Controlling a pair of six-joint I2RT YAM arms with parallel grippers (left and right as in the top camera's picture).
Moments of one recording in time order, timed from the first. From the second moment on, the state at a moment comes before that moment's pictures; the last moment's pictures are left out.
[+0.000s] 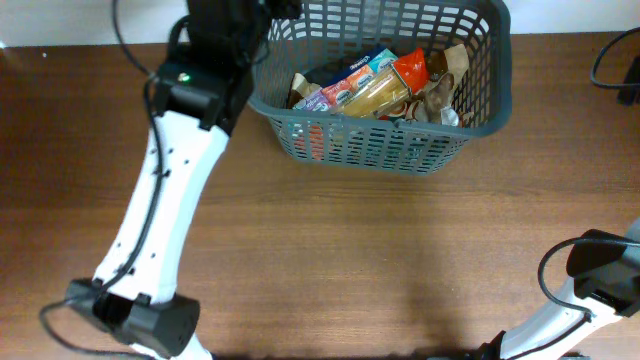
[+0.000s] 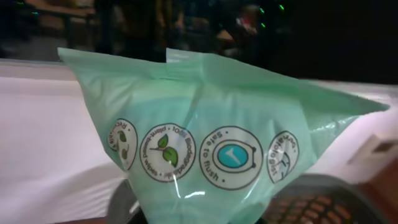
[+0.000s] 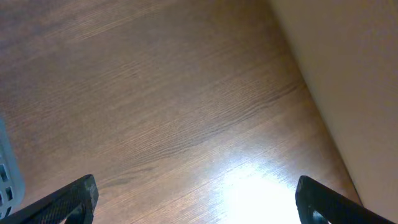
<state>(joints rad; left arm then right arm) -0.35 1.82 2.06 -0.38 -0.06 -0.20 -0.50 2.03 2.48 -1.51 0.13 -0.11</state>
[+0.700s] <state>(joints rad) -0.38 2.02 2.06 -0.52 0.21 -0.16 -0.50 2.03 2.48 -1.51 0.13 -0.10</state>
